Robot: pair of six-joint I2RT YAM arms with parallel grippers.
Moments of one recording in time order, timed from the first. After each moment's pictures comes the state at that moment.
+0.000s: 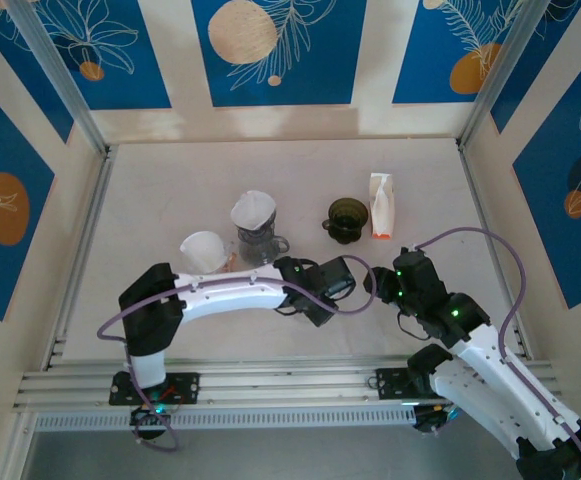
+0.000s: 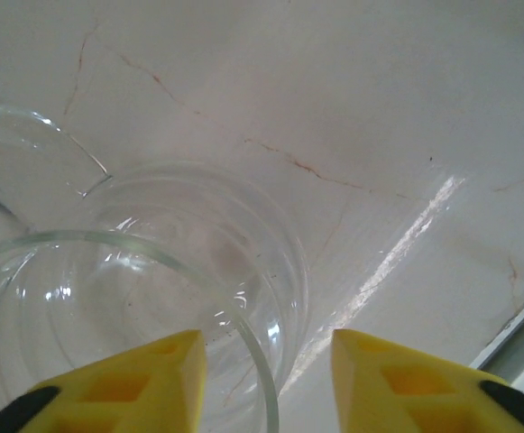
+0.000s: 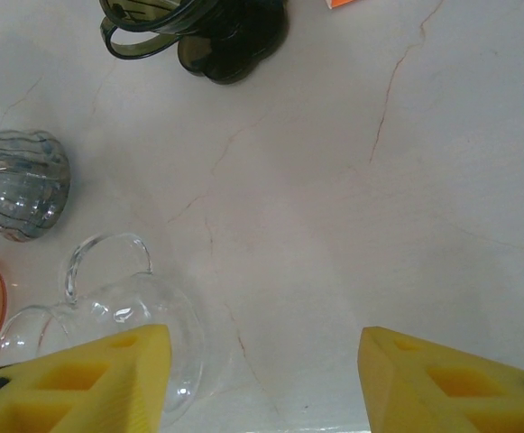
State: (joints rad) left arm -1.21 1.83 1.39 -0.78 -0.13 -0.30; right arm 0.53 0.62 0.60 -0.81 0.12 0.83
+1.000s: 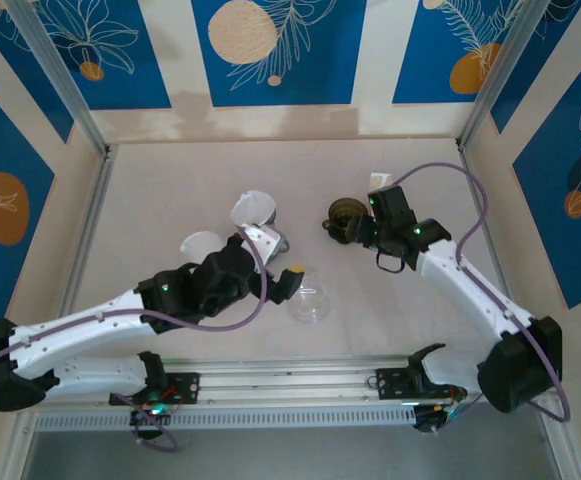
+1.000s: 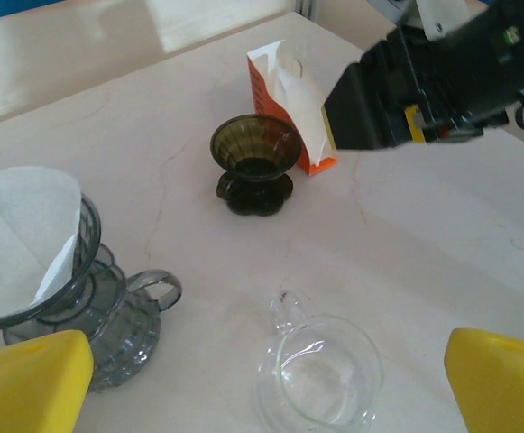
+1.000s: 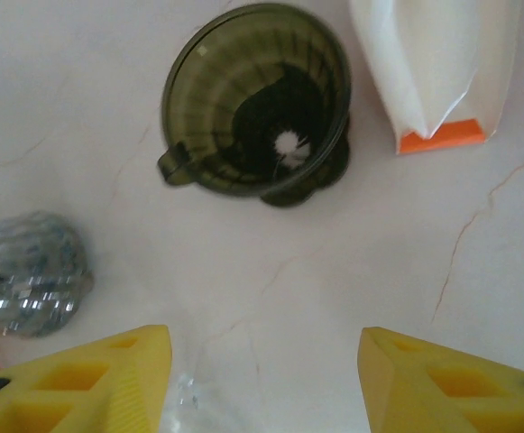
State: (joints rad) left arm -1.17 1.05 1.02 -0.46 -0.42 -0.27; right arm 0.39 1.25 1.02 -0.71 0.08 0.66
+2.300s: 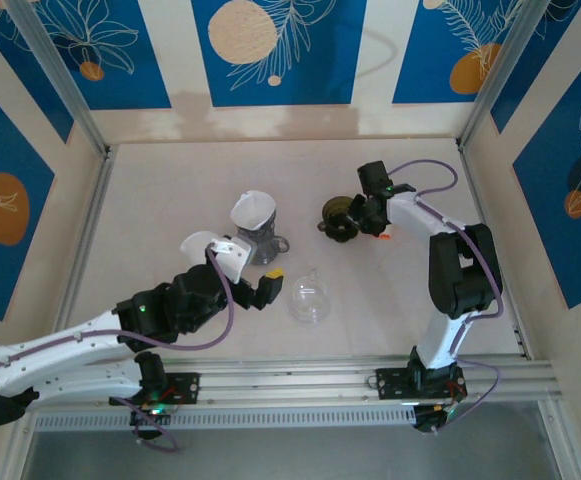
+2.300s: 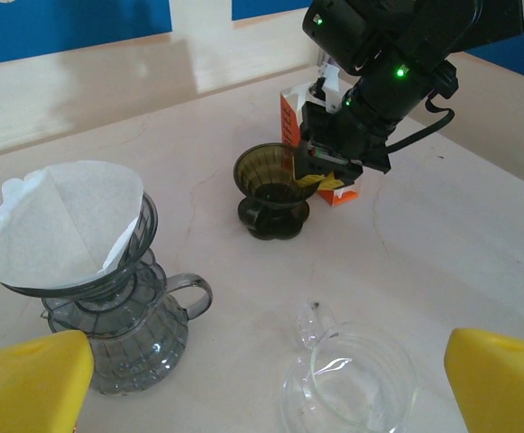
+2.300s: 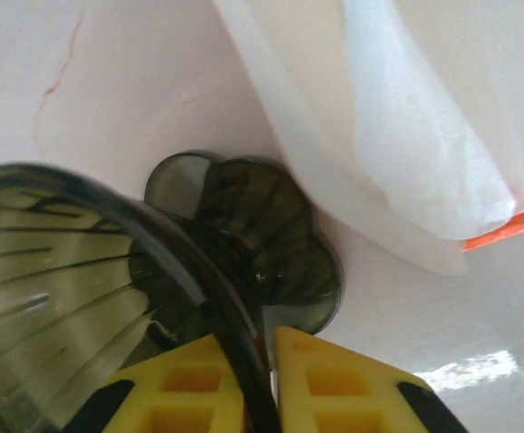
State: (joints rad) left arm -1.17 0.85 0.80 -0.30 -0.49 -0.26; right arm 0.26 1.78 1.25 -0.59 -0.05 0.86
